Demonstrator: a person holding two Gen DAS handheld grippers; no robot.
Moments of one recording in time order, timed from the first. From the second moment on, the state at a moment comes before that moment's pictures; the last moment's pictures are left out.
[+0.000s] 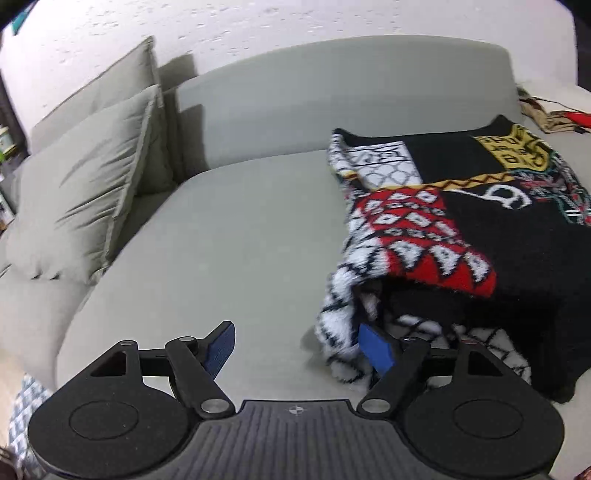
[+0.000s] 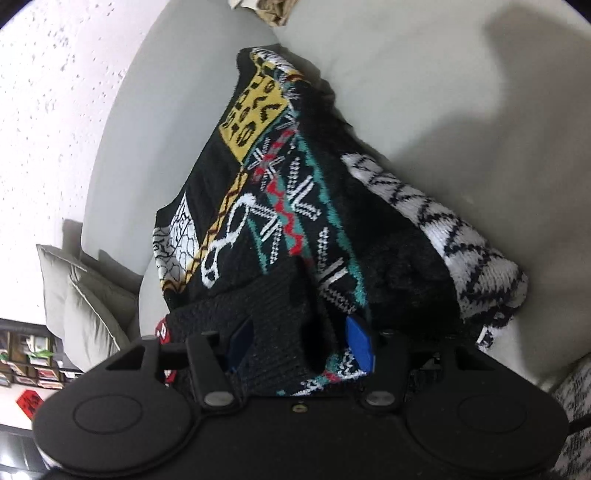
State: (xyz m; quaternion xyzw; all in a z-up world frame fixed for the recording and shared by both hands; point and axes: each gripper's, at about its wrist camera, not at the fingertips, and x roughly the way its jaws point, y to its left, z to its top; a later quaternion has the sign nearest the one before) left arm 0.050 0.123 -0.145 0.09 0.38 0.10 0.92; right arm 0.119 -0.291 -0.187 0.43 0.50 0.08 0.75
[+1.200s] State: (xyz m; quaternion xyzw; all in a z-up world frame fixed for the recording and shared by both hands) left arm 0.006 0.135 -0.098 0.03 0.37 0.00 0.93; right arm 0.099 -0.291 -0.129 0.24 0.41 0.08 0.88
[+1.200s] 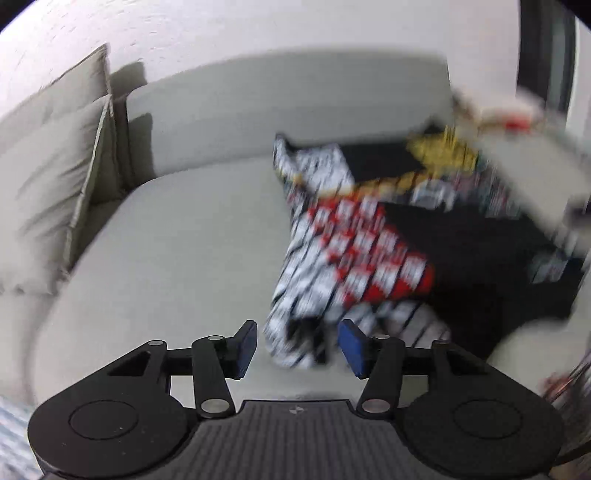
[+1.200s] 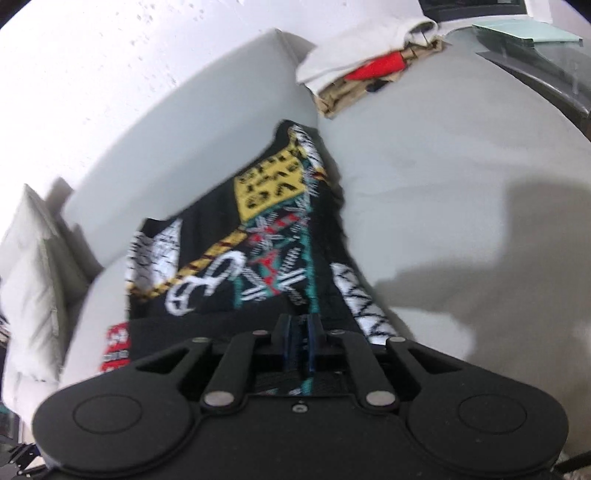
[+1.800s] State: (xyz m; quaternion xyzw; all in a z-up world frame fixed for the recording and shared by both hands) left arm 0.084 0.103 -0.134 0.07 0.46 0.00 0.89; right arm 0.109 -0.223 -0.143 0.09 0.46 0.13 0.87
